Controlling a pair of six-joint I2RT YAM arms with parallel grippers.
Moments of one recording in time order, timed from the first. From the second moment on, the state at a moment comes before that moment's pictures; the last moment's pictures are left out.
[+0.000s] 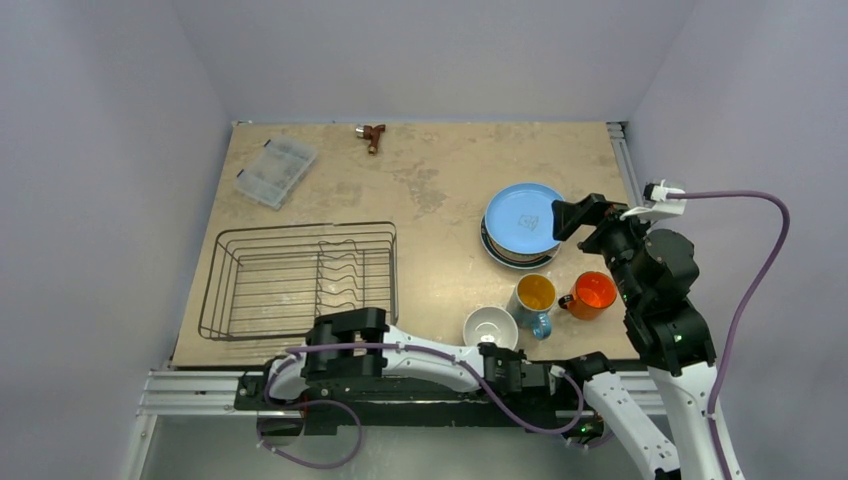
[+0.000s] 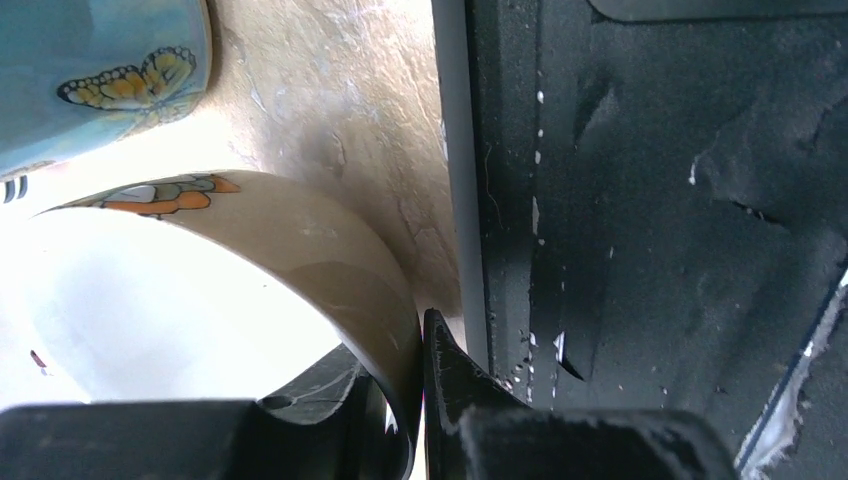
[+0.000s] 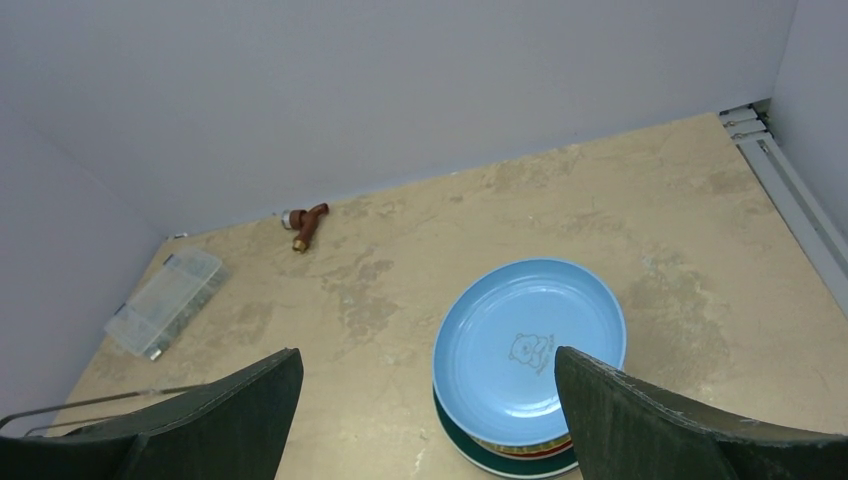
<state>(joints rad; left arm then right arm) -1.59 2.13 1.52 -0.65 -0.53 0.22 0.25 0.59 1.01 -0.51 0.14 0.38</state>
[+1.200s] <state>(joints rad) -0.23 1.43 0.96 0.91 0.94 -1.23 0.60 0.95 0.79 -0.08 -0.30 0.60</state>
